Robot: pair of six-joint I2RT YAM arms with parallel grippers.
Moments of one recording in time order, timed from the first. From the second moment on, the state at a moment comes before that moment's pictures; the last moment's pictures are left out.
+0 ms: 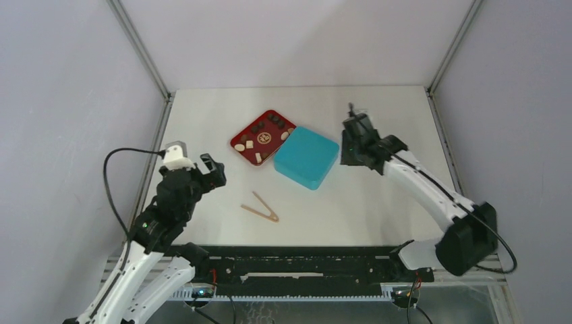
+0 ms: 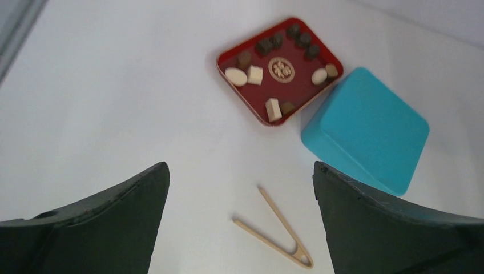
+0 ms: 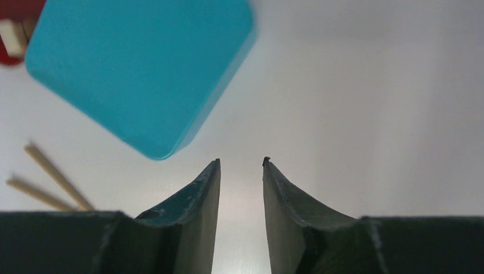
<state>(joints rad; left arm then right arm) -0.49 0.57 0.75 -0.58 -0.45 -0.49 0.55 1.42 1.20 -0.75 0.21 0.44</state>
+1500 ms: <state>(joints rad) -0.36 0.04 0.65 -0.37 -0.73 -0.19 0.31 0.36 0.81 -0.59 0.66 0.35</state>
